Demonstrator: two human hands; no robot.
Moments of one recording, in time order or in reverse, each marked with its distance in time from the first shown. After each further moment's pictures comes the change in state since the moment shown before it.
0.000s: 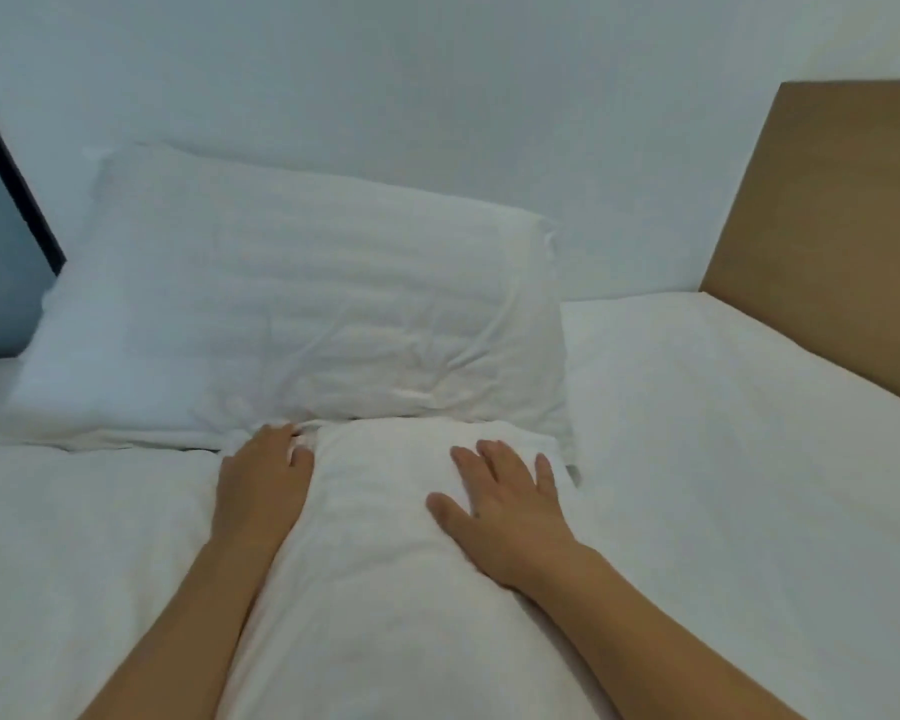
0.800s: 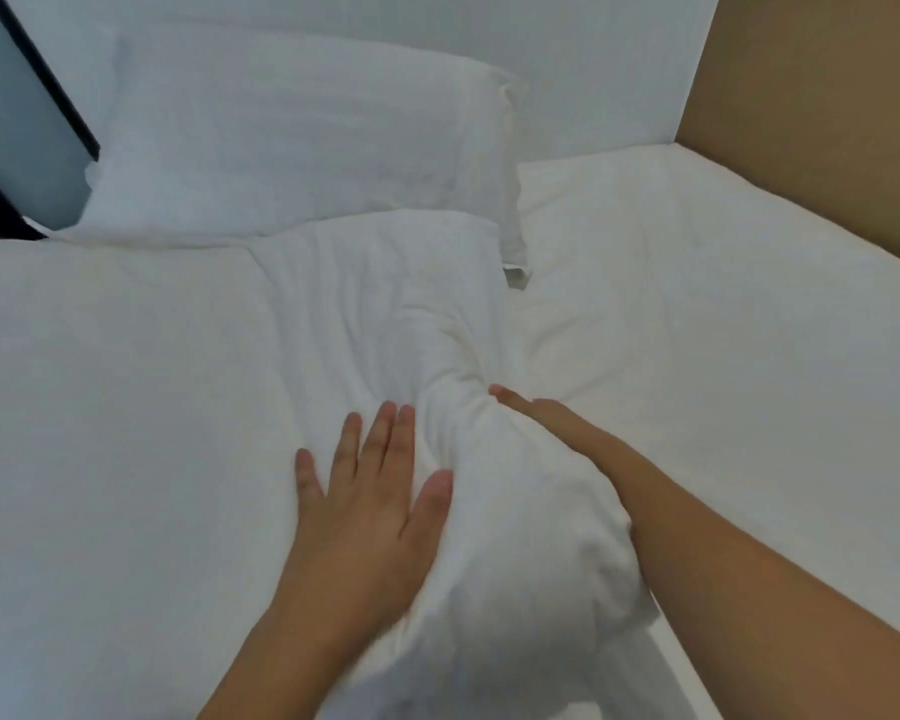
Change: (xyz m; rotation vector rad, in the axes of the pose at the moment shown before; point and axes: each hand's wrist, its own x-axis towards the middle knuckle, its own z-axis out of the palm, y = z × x) left_hand -0.383 0.070 -0.061 0.312 -0.352 0.266; right_hand -0.217 0.069 0.006 0.764 -0.320 0.434
